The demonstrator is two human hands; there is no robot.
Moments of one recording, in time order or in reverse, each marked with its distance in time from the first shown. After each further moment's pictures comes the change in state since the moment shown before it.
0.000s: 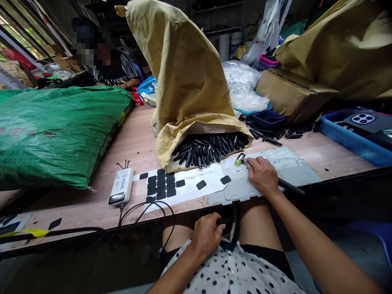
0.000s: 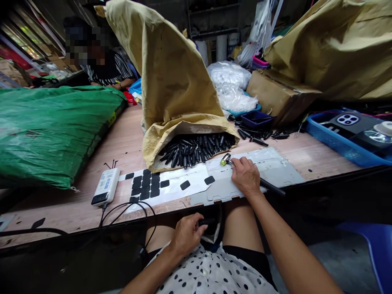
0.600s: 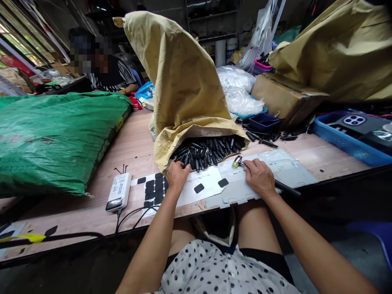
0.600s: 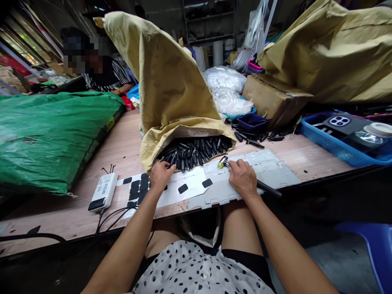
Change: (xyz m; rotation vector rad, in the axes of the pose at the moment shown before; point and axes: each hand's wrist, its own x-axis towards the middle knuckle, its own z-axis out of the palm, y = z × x) left_hand 0.145 -0.019 -0.143 0.228 0.618 -0.298; right_hand 0.000 -0.001 -0.003 -0.005 -0.018 0.004
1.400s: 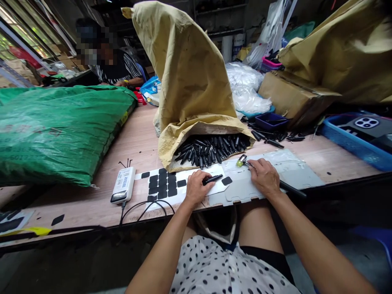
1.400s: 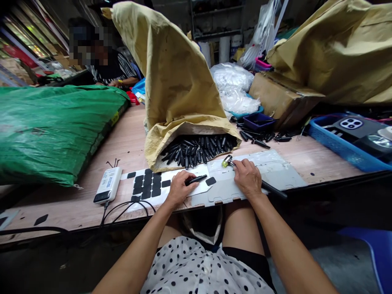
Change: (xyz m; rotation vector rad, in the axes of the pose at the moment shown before) left_hand -0.071 0.006 0.027 -0.325 -0.244 0.458; right_hand 0.001 0.005 -0.002 0.077 0.006 -0.013
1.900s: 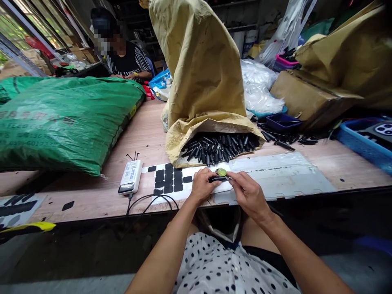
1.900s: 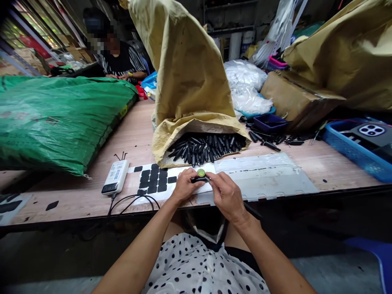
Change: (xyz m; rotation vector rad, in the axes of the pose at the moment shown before) left_hand 0.001 0.001 -0.001 -0.058 -0.018 -0.011; right_hand -0.029 -0.111 -0.035 0.674 -0.115 -0.155
